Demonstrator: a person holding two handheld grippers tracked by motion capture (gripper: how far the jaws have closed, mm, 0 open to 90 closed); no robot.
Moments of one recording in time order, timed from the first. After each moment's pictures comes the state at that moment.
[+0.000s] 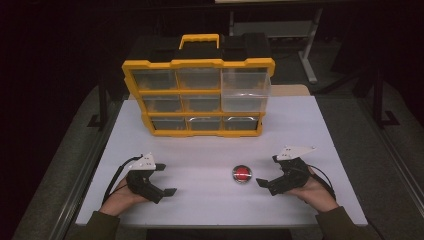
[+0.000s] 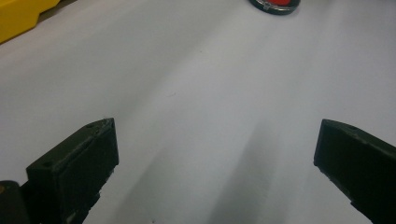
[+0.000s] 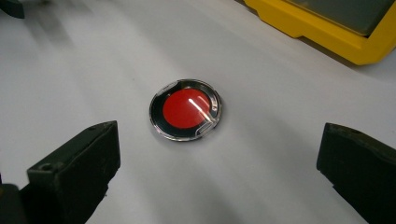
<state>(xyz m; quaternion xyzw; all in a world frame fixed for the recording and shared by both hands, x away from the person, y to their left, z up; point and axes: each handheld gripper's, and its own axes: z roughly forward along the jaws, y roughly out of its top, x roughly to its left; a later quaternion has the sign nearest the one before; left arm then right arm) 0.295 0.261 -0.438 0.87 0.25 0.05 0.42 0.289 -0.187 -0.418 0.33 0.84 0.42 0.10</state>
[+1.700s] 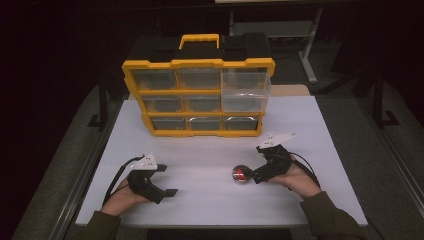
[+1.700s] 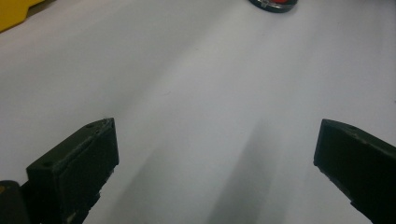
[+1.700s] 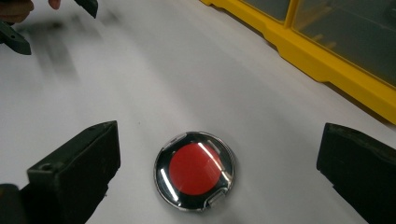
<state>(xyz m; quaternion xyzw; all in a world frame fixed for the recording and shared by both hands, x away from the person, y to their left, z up) 0.295 0.258 -0.439 0.87 0.25 0.04 0.42 0.321 -0.148 -0.410 0.31 0.85 0.43 0.08</state>
